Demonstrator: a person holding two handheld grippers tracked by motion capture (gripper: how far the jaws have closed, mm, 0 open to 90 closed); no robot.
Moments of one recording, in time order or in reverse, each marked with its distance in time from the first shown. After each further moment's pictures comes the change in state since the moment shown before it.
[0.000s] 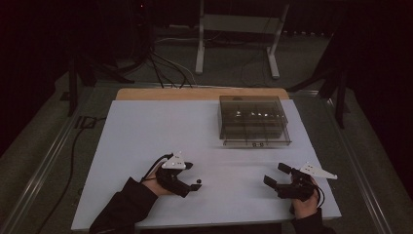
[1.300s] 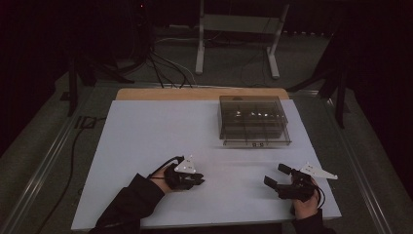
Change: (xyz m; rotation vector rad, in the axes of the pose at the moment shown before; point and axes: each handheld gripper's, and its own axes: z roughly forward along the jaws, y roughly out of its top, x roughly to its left) left arm 0.001 0.002 0.026 0.105 -0.007 0.118; right arm -0.001 -0.001 -0.001 0.006 0.007 0.010
